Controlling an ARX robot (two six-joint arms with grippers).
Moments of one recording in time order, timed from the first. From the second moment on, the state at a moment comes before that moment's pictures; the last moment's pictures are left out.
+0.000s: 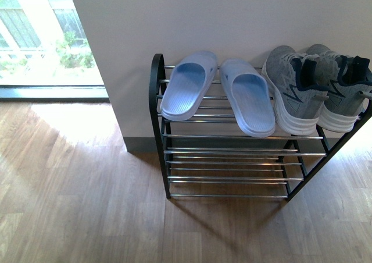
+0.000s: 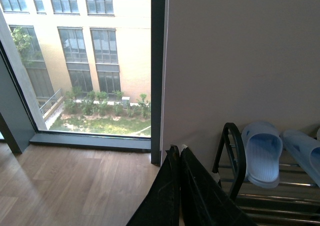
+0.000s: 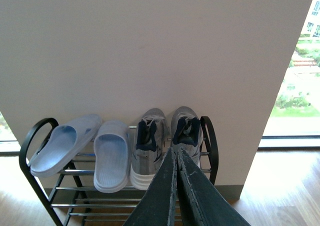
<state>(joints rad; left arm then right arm) 0.00 0.22 0.01 0.22 0.00 -0.01 0.00 0.01 0.02 0.00 0.00 0.00</state>
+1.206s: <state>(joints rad) 0.00 0.02 0.01 0.00 0.00 -0.01 0.00 0.00 0.02 0.00 0.00 0.00</state>
